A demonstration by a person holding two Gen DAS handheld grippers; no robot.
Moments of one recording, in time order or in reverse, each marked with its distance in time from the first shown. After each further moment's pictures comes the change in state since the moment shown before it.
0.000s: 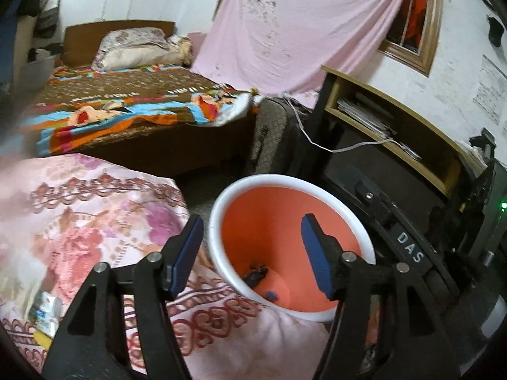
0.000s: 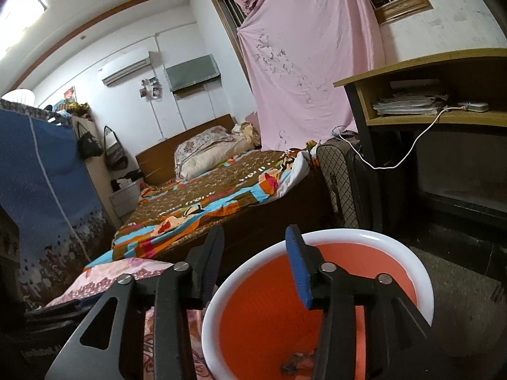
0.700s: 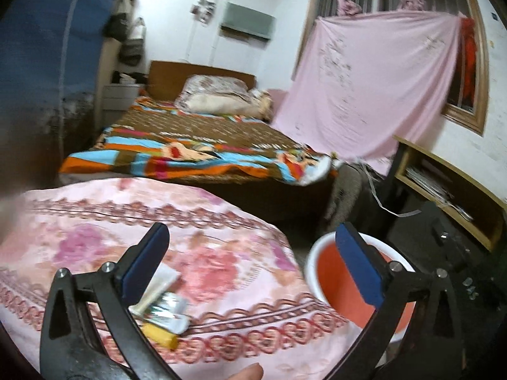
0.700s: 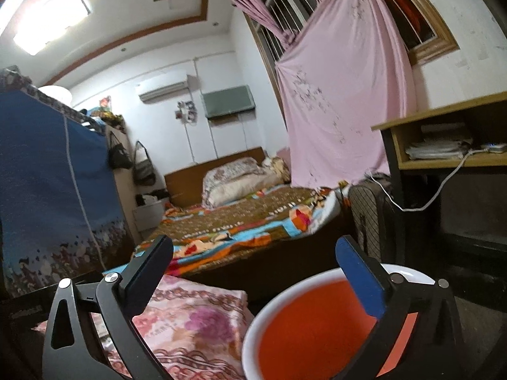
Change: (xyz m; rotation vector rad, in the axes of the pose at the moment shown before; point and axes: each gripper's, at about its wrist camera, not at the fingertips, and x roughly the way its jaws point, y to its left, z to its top) left arm -0.080 0.066 -0.015 -0.144 -0.292 0.335; right arm -0.021 0.047 0.002 -0.107 -0.179 0.128
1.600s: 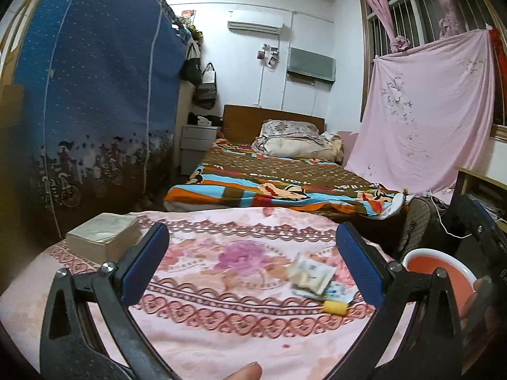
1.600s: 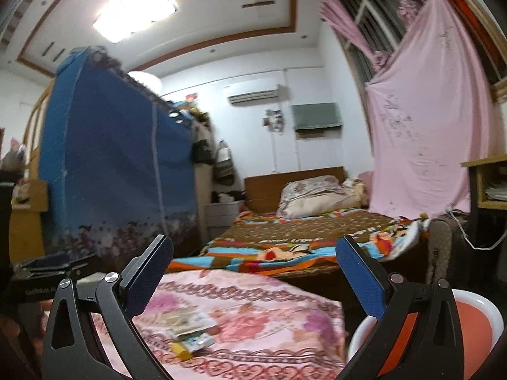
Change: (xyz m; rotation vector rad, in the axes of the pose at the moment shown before) left arm -0.105 0.107 -0.024 -0.003 -0.209 0.311; right arm -0.027 0.110 -0.021 -0.186 -0.043 0.366
